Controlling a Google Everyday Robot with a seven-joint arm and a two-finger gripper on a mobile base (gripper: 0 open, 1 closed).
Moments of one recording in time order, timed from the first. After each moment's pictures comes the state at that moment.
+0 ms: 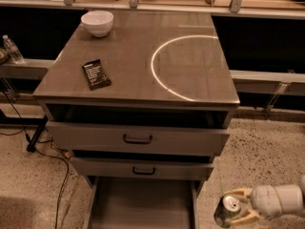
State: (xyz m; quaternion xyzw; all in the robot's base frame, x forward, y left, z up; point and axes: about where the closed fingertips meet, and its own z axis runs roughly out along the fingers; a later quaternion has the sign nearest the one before) arm 0.370 -0.263 0.513 -0.55 0.62 0.41 0.38
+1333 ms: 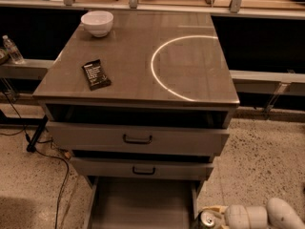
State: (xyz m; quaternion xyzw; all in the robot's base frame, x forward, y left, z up) arm 0.362 -0.207 0.381 -0.52 0.59 0.44 0.43
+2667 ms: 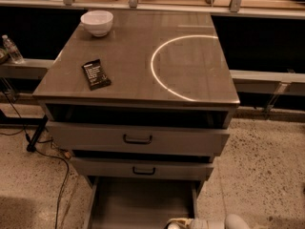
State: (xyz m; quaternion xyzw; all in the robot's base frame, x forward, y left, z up) arm 0.359 -0.093 0.251 -0.52 0.56 0.44 0.47
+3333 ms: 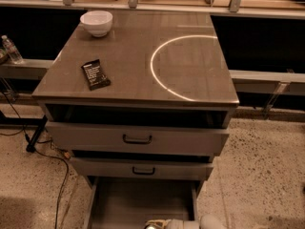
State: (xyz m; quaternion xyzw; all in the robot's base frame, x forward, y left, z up) arm 0.362 -0.002 0.220 -0.57 0.53 0.40 0.49
